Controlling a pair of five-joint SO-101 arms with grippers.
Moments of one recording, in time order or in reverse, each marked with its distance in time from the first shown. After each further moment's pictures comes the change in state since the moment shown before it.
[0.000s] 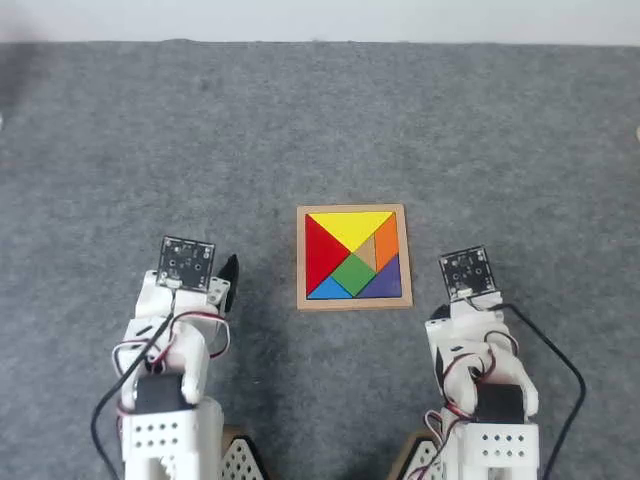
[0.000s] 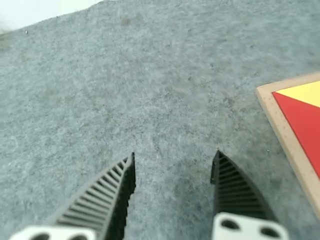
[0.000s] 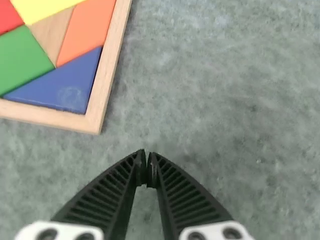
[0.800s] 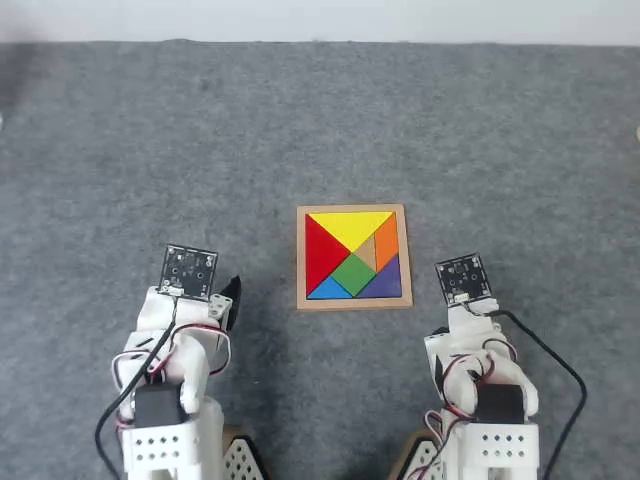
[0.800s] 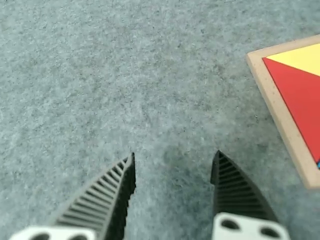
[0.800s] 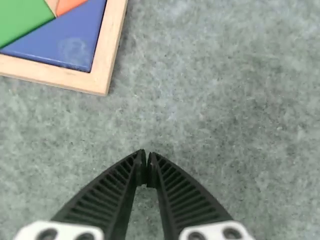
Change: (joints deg) left arm 0.0 -8.1 0.0 14.7 0.0; right arm 0.0 0.0 0.0 6.2 0.1
